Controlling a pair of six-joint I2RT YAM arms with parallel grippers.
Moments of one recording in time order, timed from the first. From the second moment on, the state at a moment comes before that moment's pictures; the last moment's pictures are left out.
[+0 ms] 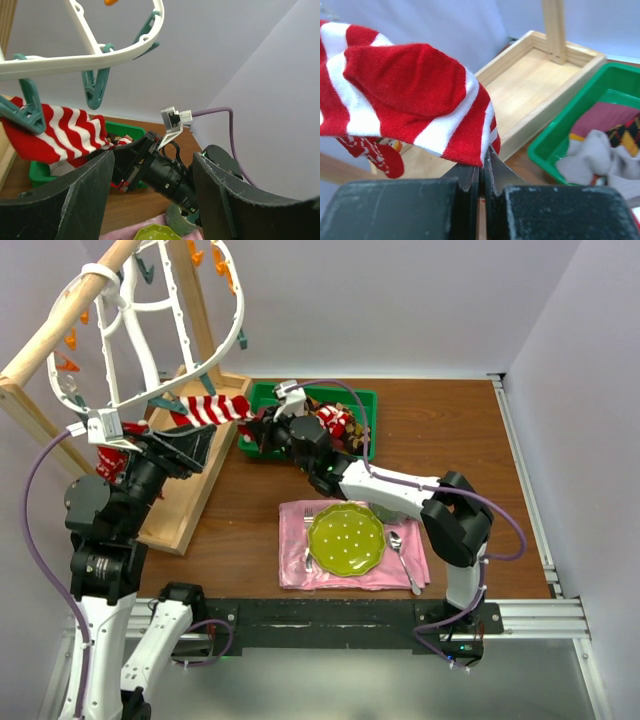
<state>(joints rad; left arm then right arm) -0.11 0.59 1.06 -0.29 0.23 -0.61 0.94 1.91 1.44 0.47 0.19 0.40</state>
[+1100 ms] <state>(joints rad) -0.11 0.61 0.93 -0.19 0.02 -0.78 0.93 1.78 1.21 0.53 0.42 0.51</state>
